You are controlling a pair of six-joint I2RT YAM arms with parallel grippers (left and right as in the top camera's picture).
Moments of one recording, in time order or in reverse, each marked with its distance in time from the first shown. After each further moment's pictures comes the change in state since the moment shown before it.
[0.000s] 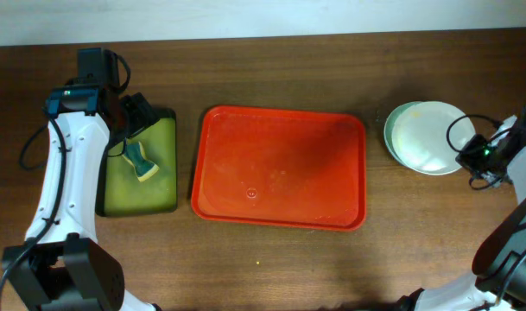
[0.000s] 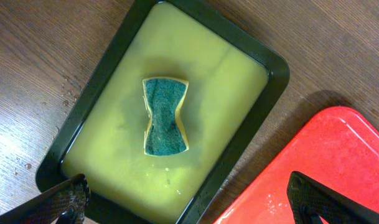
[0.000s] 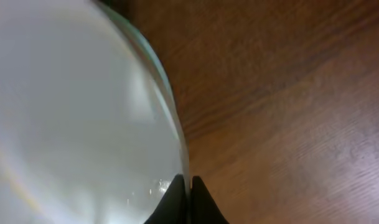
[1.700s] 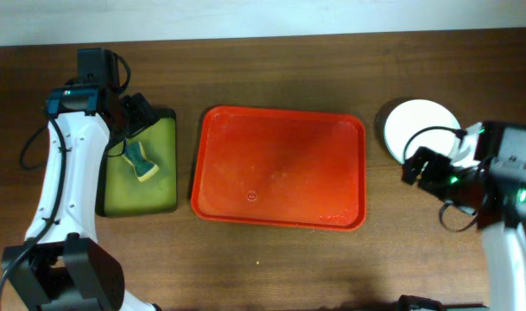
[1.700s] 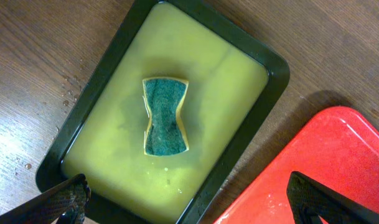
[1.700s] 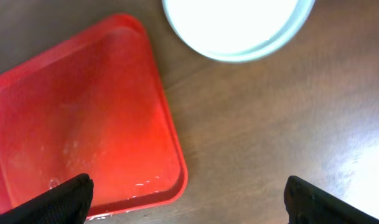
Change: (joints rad) left arm 0.000 0.000 0.000 0.000 0.001 0.000; right arm 0.399 -0.708 -0.022 -0.547 0.053 0.140
